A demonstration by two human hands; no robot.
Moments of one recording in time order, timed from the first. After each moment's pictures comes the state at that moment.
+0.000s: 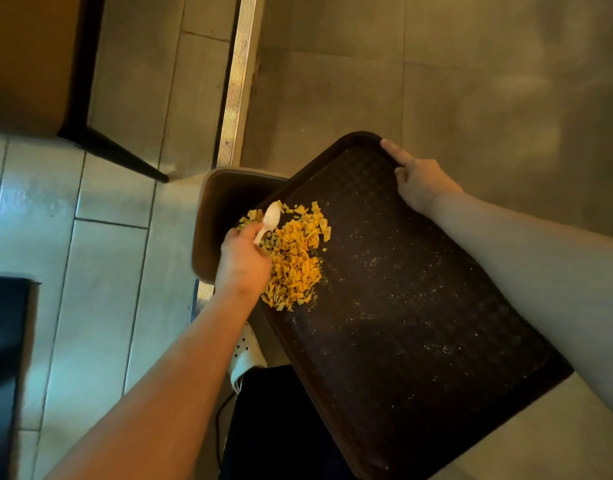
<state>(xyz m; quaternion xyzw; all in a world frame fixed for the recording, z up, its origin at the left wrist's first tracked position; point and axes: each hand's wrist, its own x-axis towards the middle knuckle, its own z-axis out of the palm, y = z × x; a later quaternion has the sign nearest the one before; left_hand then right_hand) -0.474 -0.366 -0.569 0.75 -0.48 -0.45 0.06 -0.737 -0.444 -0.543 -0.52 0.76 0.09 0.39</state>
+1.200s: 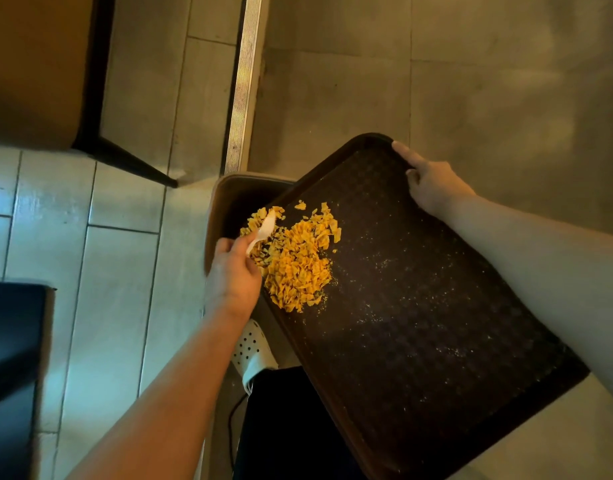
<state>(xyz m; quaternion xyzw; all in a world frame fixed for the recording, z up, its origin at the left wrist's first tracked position) -0.443 -0.354 -0.569 0.74 -0.55 -0.38 0.06 -0.740 -0.444 -0.549 -0.51 0.76 0.08 0.39</state>
